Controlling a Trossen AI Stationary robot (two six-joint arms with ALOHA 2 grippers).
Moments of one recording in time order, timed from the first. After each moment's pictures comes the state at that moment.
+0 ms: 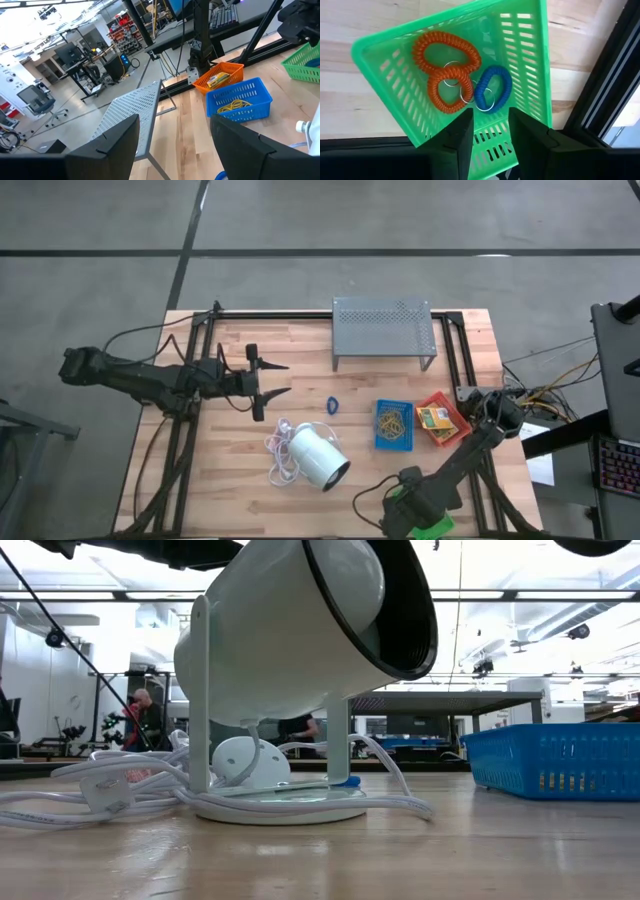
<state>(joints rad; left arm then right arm) -0.10 0.95 0.60 0.22 -0.26 0.47 0.80 2.01 1.60 -1.29 -0.29 2.19</state>
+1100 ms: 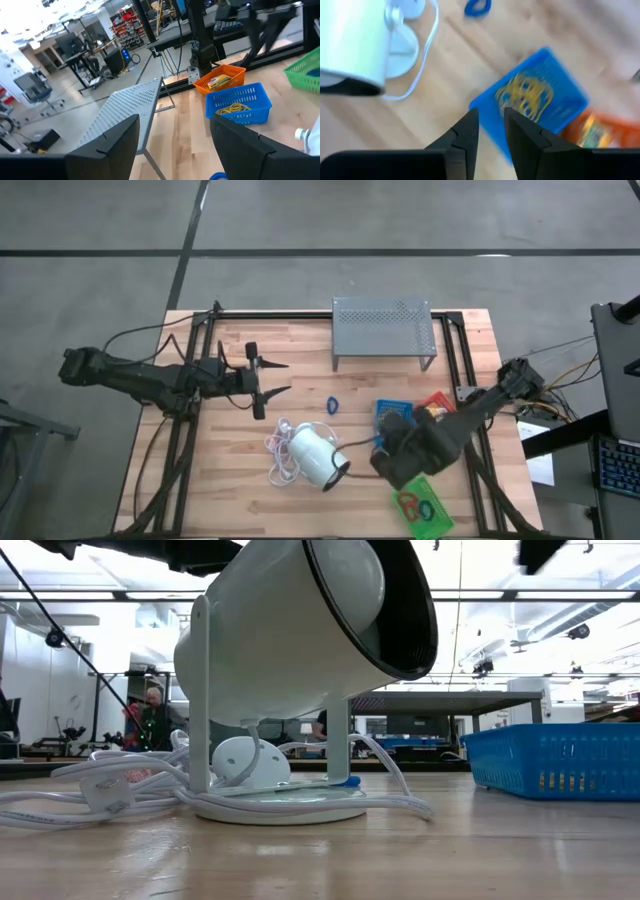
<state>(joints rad) -0.09 0.95 0.60 0.21 -0.27 0.39 0.61 1.70 1.61 -1.40 0.43 1.40</state>
